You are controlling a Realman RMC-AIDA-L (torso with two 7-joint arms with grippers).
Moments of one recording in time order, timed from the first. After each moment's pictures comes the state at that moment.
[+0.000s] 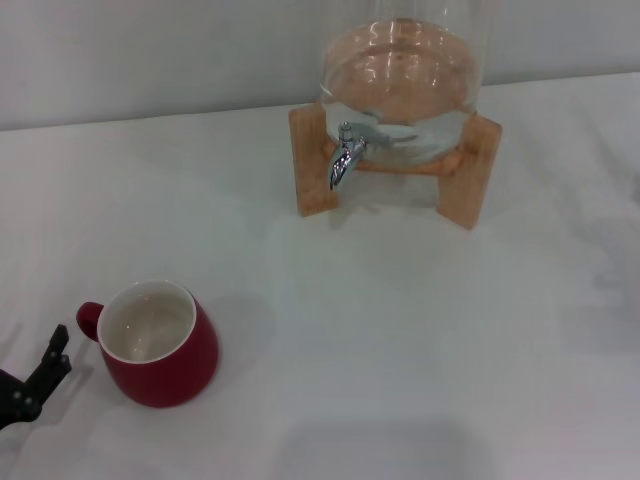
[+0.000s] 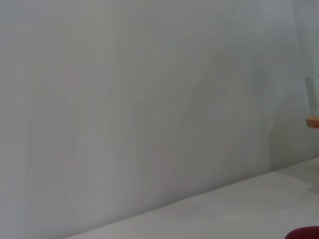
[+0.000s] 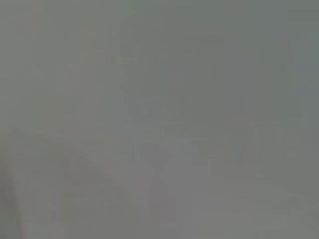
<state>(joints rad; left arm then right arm) -0.18 -2.08 1.95 0.10 -0.09 1.33 -0.12 0.31 2.01 -0.65 -0.10 -0.72 -1.23 0.57</state>
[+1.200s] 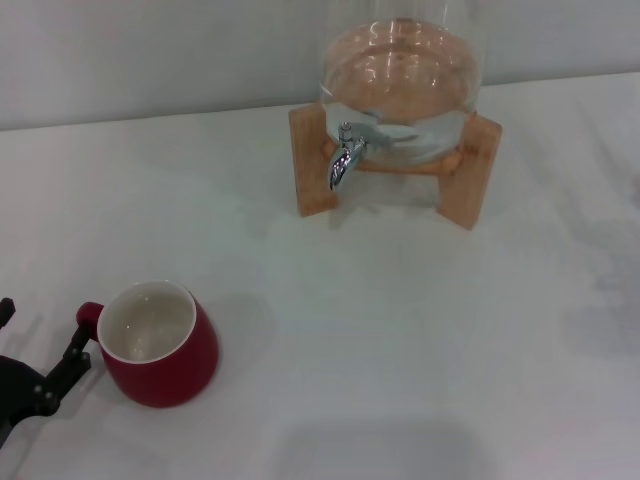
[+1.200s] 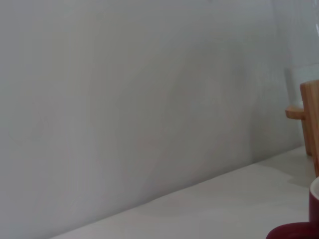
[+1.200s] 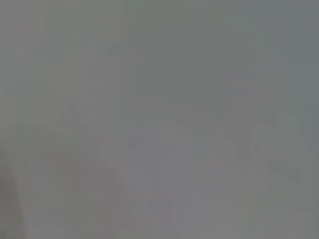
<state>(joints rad) -0.24 -2.08 1.95 0.06 -0.05 1.32 -0.12 0.31 2.01 -0.65 -0.09 -0.72 -1.24 0.57</state>
